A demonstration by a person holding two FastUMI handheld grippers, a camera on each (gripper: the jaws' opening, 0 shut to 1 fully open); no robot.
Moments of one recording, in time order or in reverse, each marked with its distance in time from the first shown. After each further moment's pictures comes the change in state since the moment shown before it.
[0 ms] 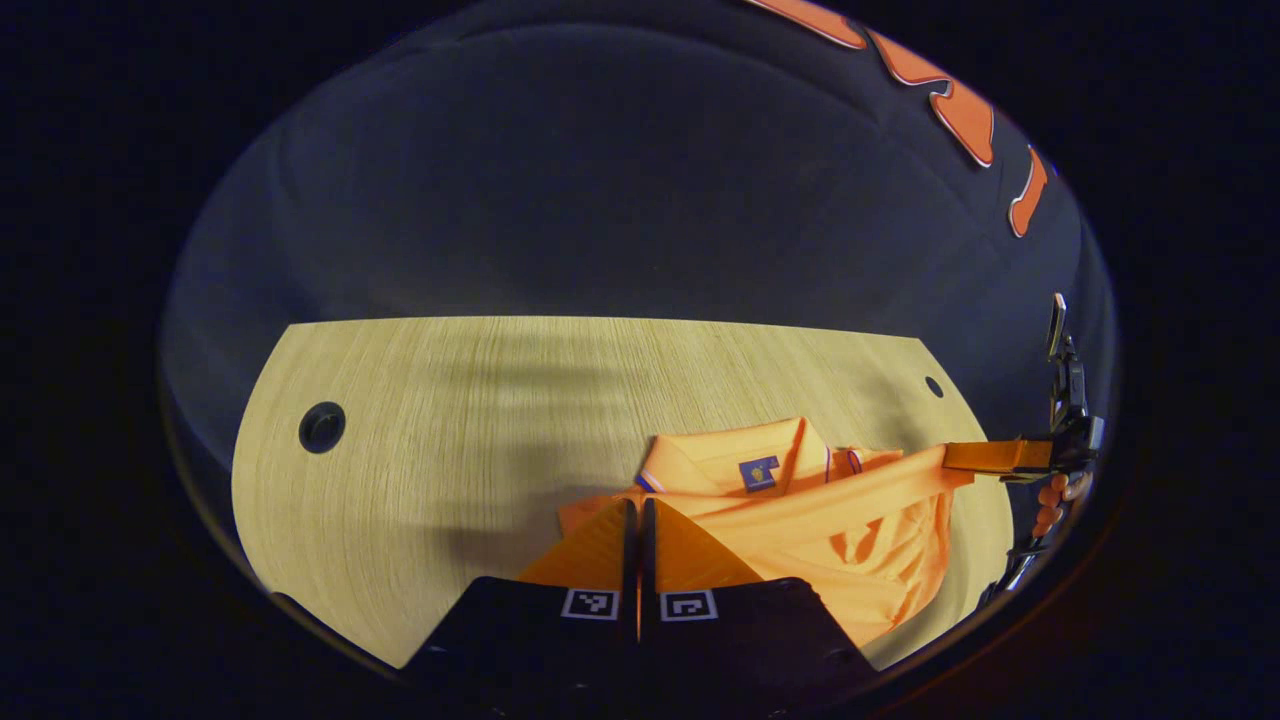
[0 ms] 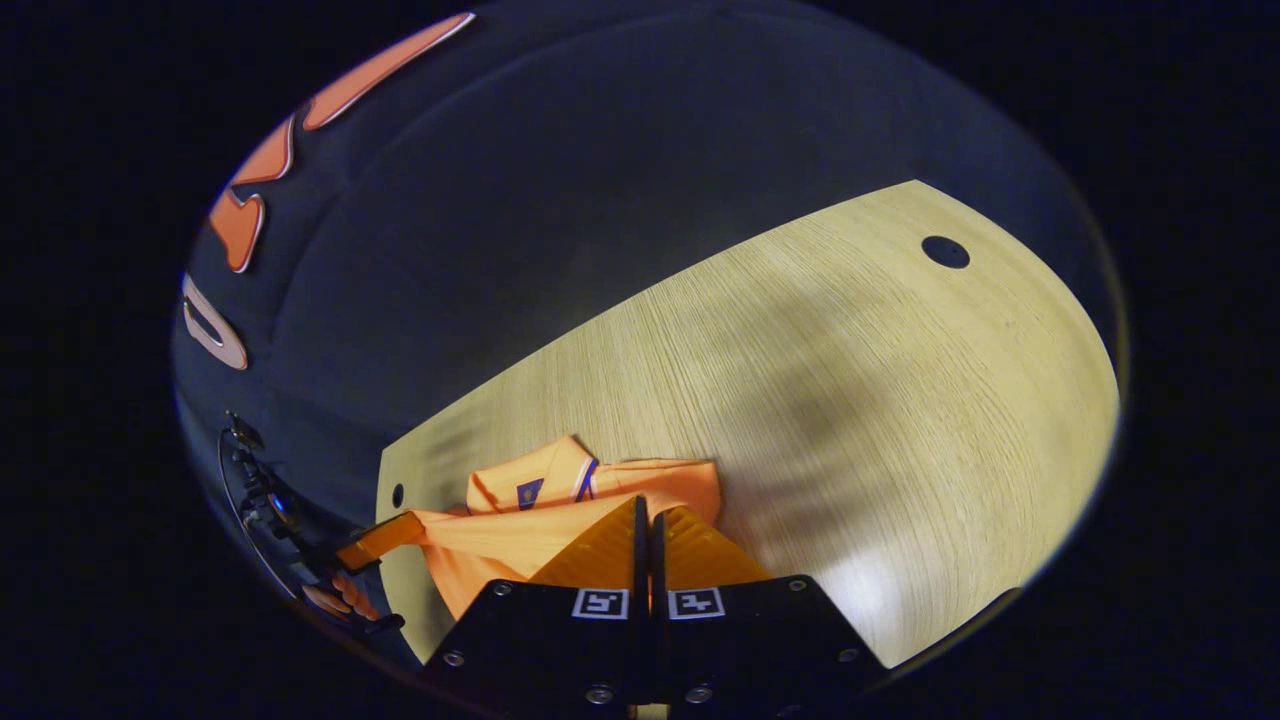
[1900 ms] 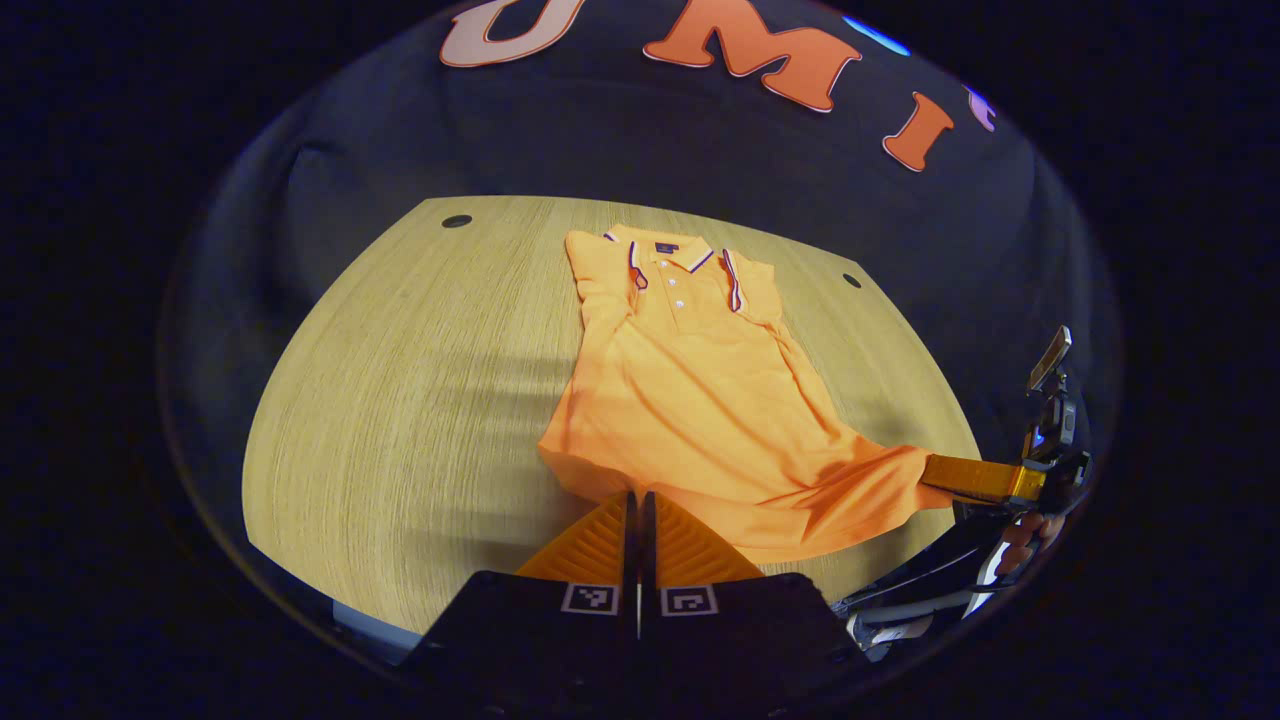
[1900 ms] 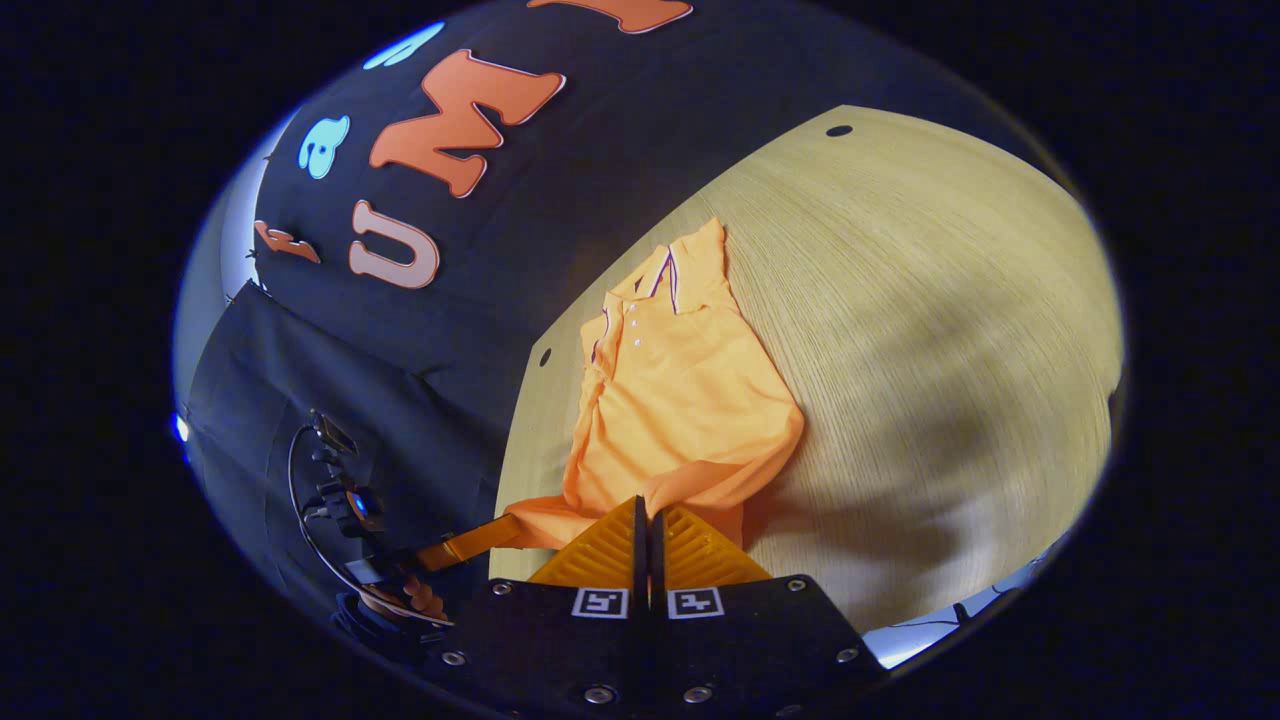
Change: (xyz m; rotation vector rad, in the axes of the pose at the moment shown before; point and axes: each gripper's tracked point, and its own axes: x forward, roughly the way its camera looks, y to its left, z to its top) left arm -0.291 -0.129 -0.278 -0.105 0.052 0.057; right arm -0.264 -0.035 -0.278 0.070 -0.002 0.398
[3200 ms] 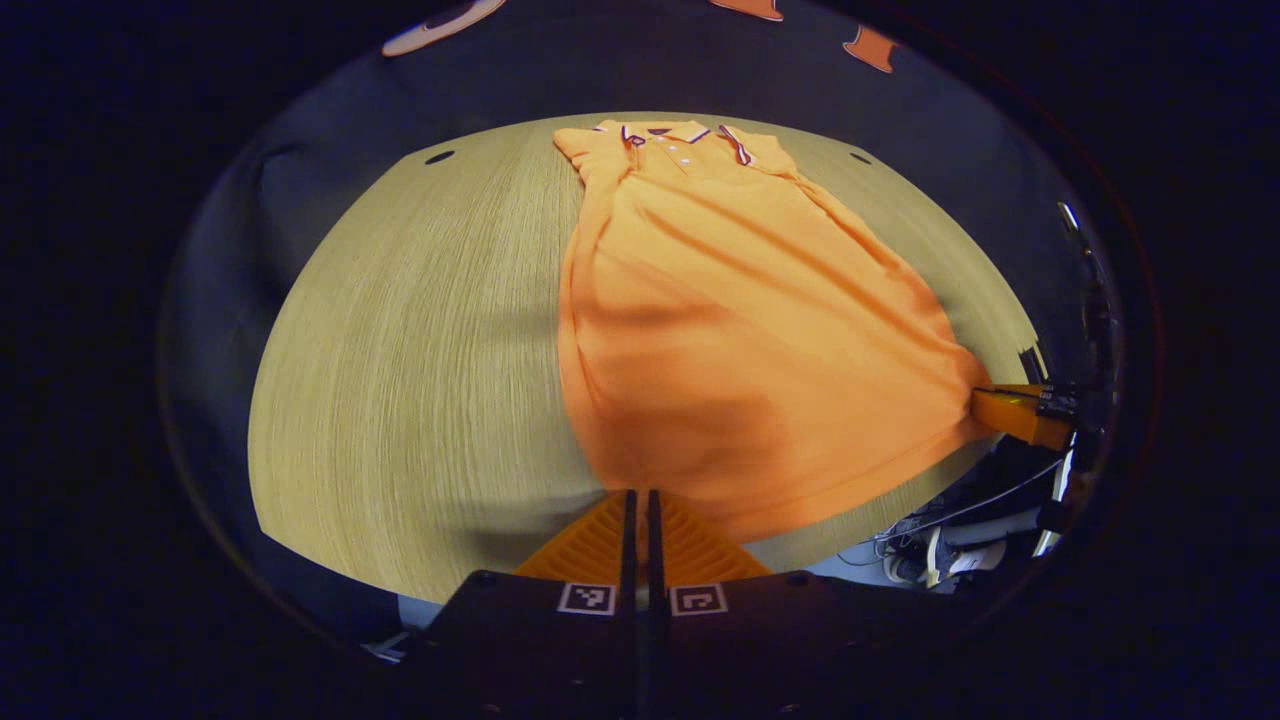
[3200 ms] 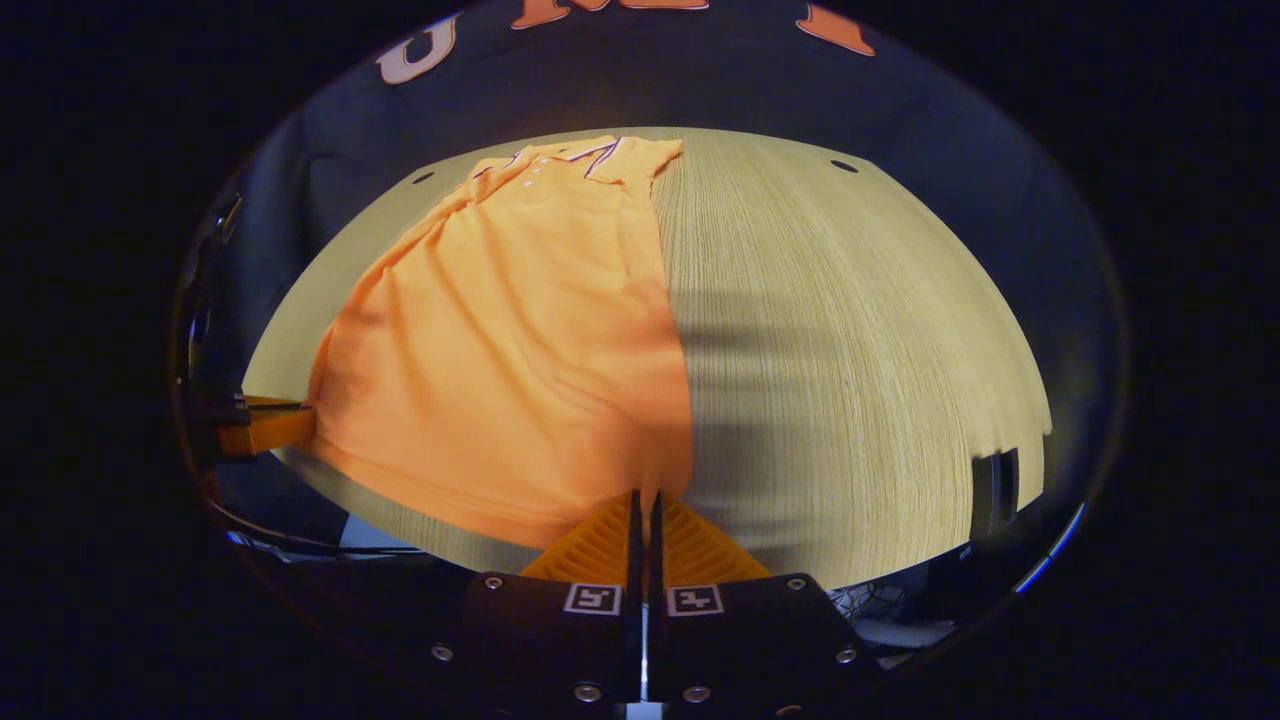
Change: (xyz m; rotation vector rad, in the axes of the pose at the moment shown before) left arm 0.016 0.027 -0.135 0.164 0.235 0.099; right arm -0.013 -0.115 -0.092 -0.470 0.211 -0.561
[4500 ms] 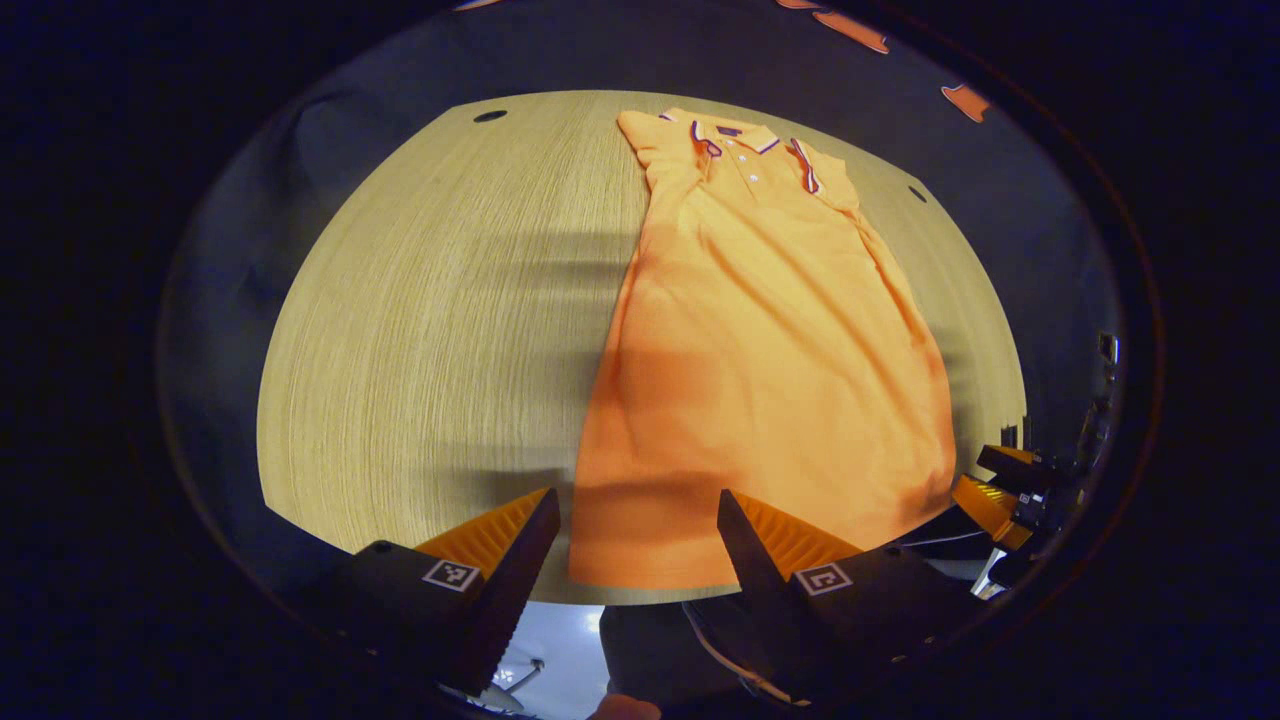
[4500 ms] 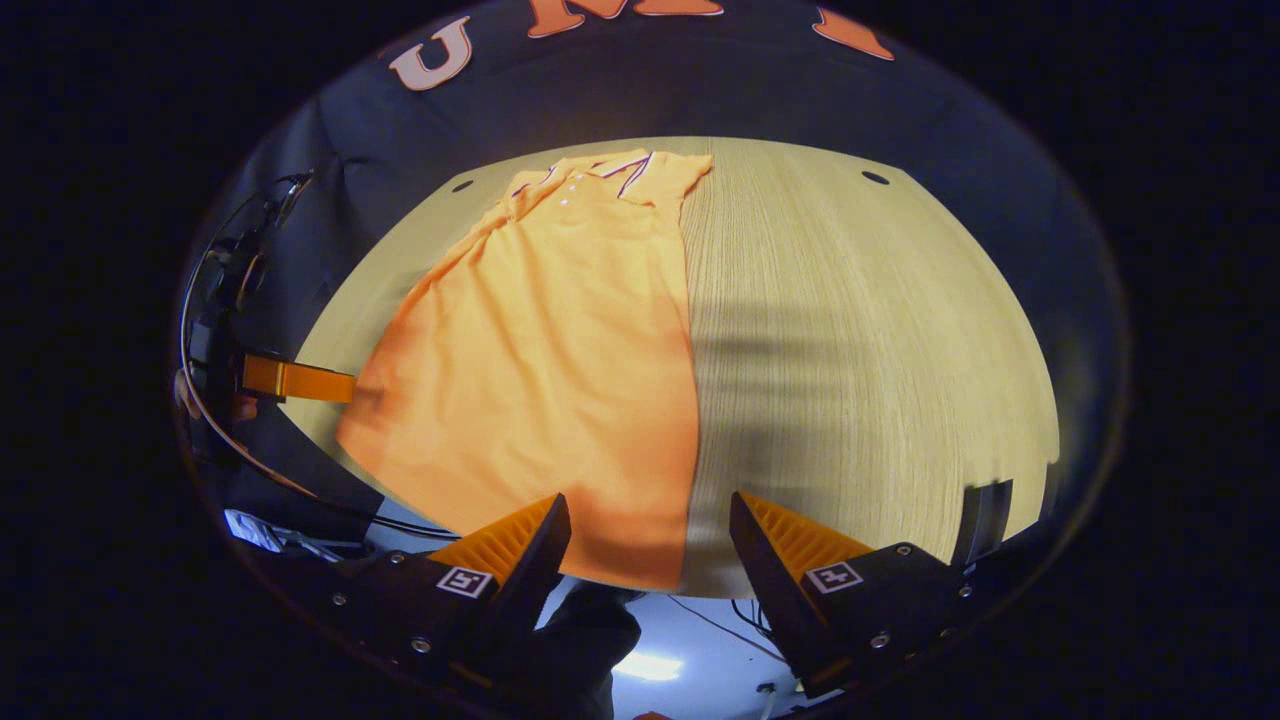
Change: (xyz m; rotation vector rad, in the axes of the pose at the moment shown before) left arm -0.021 0.032 0.023 -0.170 0.182 -0.007; right arm -0.026 -0.005 0.010 -0.086 0.033 0.106
